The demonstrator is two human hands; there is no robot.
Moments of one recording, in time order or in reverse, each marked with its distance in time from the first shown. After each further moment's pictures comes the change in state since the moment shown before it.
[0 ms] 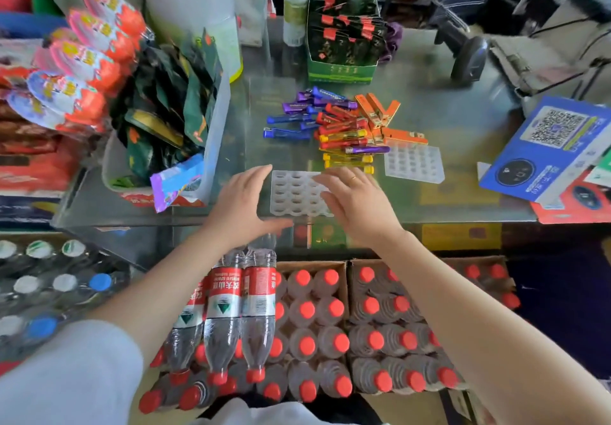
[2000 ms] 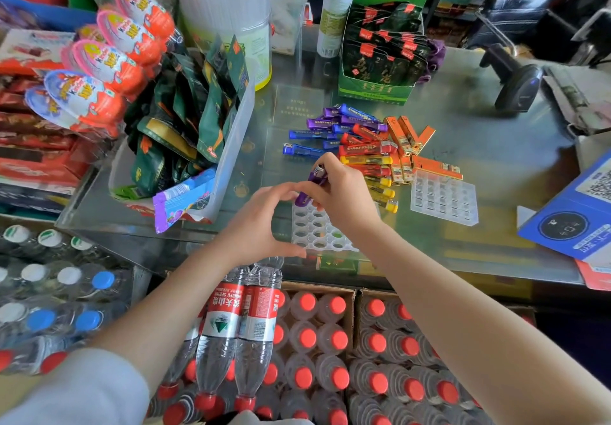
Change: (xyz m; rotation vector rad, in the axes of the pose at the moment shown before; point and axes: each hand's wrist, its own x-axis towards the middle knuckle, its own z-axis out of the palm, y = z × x) left_hand 0.012 -0.002 0.003 -0.364 -0.065 -0.030; right_hand 0.076 -0.020 0.007 0.479 -0.052 0.188
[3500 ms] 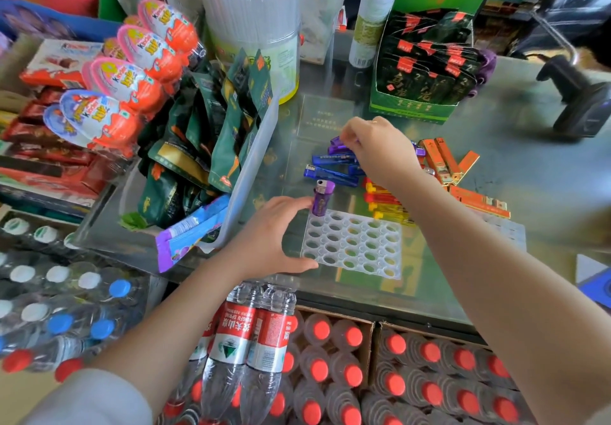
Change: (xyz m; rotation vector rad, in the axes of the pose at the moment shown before) left_hand 0.024 -0.007 -0.016 0.113 -0.016 0.012; right_hand 0.111 0.036 -0.027 -0.477 -0.096 -0.056
